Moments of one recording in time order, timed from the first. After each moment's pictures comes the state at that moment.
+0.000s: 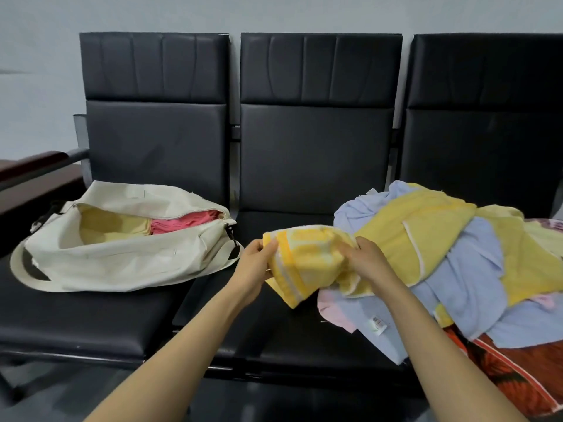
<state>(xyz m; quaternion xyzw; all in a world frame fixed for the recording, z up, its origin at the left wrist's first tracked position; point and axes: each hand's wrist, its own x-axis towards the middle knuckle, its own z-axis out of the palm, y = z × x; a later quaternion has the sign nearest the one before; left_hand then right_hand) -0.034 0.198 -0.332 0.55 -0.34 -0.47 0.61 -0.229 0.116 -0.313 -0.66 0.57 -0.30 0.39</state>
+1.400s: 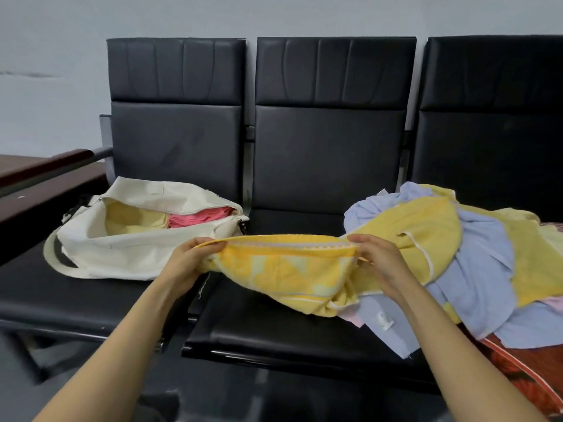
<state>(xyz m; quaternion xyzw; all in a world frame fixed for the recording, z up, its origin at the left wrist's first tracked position) 0.085 0.257 -0.336 0.58 -0.29 -0.40 0.64 -0.241 0.133 -0.310 -0.56 0.43 -0.42 0.57</state>
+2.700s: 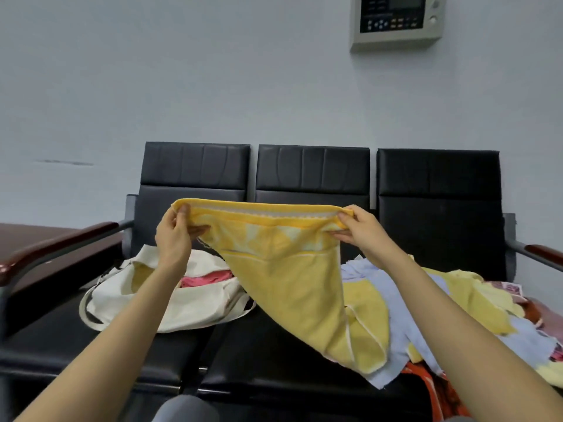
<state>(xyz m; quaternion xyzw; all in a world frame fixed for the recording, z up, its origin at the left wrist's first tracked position) 0.061 0.334 -0.155 0.50 -0.34 -0.07 0.79 -0.244 0.213 -0.124 -0.69 0.31 -0.48 0.45</state>
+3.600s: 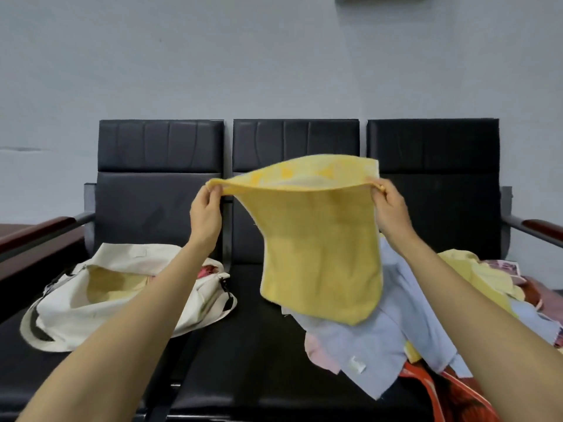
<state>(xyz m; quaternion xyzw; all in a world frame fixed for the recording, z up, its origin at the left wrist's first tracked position) 0.024 0.194 -0.152 0.53 -0.45 -0.08 0.71 -0.287 0.107 -0.139 -0.67 0.38 -0.58 0.28</state>
